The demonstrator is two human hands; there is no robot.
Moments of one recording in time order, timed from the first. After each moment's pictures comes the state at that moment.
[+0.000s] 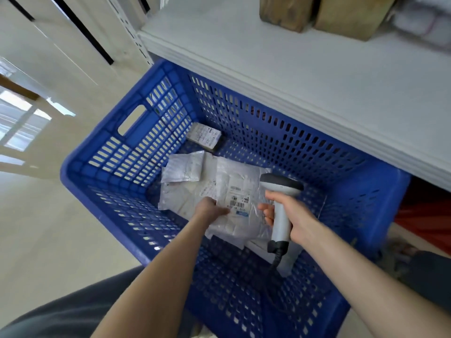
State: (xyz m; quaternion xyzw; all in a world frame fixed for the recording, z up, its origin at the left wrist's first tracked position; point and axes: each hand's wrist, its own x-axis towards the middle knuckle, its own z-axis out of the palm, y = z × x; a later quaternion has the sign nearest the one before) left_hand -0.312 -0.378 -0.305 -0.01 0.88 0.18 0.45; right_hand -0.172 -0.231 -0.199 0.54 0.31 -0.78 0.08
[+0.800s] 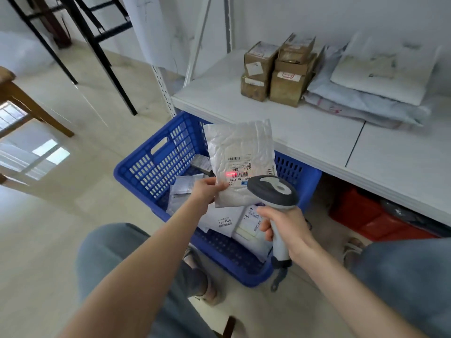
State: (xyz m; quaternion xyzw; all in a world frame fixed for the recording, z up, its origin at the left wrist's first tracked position) left_hand -0.222 -0.403 -0.089 0.01 0.73 0.57 0.38; right_hand -0.025 -0.325 -0.012 0.45 0.56 -0.70 -0.07
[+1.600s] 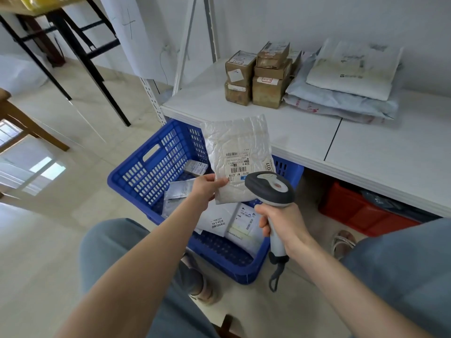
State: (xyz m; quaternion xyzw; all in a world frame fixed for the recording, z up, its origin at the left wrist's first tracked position) left_hand -0.188 -0.381 -0.063 0.01 0.73 0.58 0.37; right_hand 0.011 -0.315 -0.005 0.45 0.55 -0.70 -0.10
